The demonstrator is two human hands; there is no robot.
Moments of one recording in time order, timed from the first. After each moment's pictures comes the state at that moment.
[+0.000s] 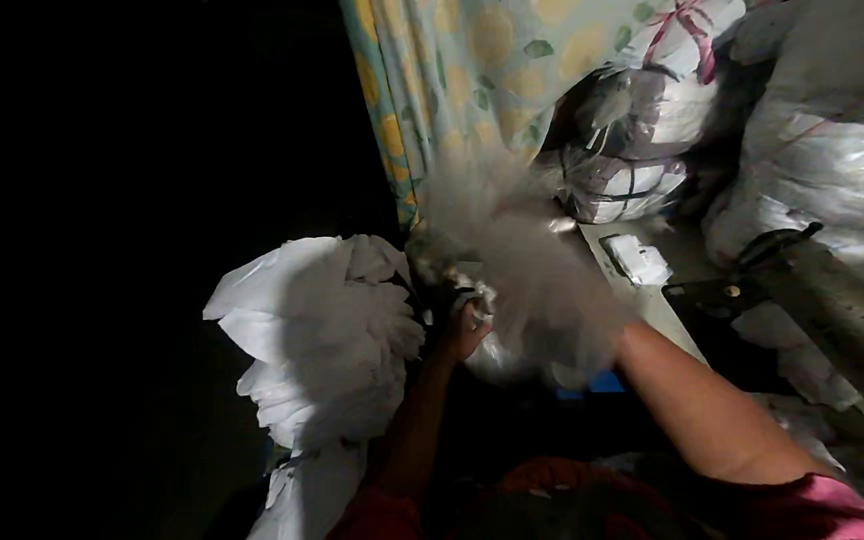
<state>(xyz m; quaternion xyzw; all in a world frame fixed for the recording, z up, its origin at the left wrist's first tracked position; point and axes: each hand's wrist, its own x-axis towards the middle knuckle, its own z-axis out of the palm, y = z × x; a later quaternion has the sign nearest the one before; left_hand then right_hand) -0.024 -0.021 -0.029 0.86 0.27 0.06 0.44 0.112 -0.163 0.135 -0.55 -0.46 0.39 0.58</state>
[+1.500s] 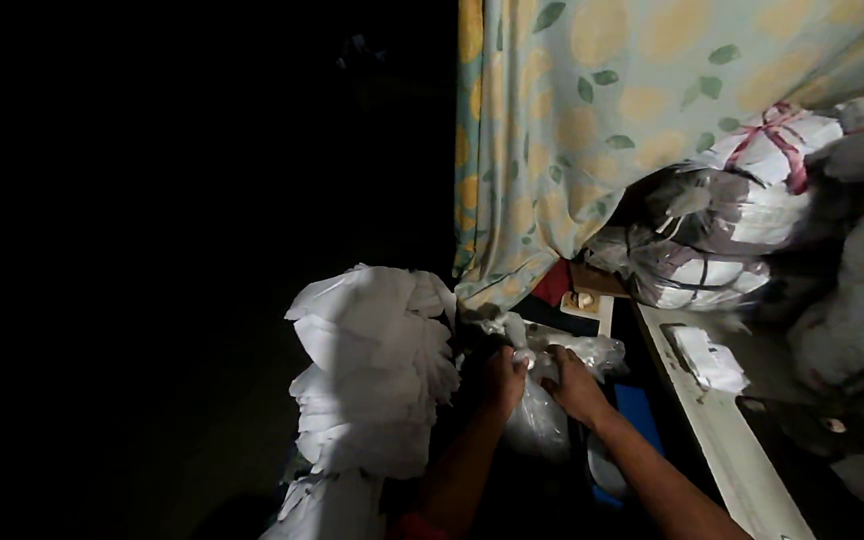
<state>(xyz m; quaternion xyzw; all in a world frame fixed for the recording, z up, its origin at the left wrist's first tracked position) -0.002 -0.014 -0.026 0.81 0.43 0.10 0.39 0.111 -0.120 0.017 -0.82 -0.44 0.27 0.23</state>
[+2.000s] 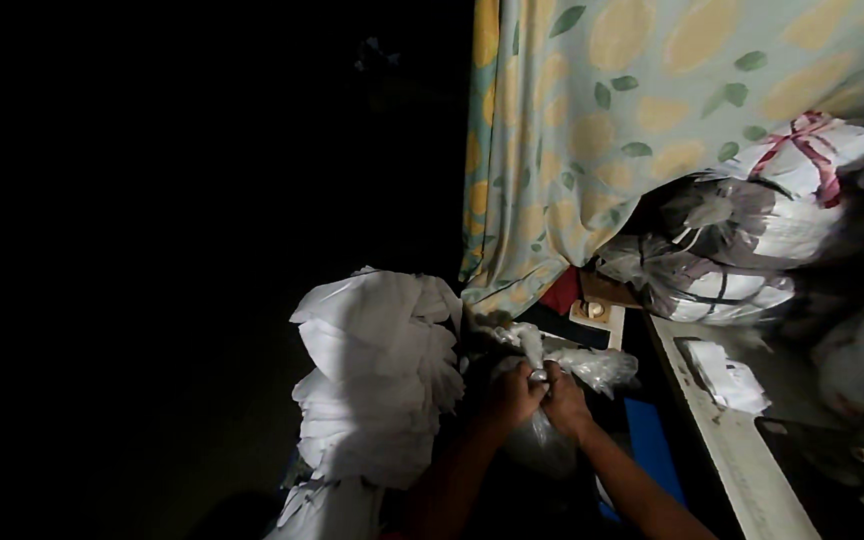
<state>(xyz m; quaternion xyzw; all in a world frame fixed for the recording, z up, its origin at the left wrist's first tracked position) -0.013 -0.015 0.001 0.86 0.35 0.01 0.38 0.097 -0.097 -0.021 -0.84 -0.41 0.28 0.21</state>
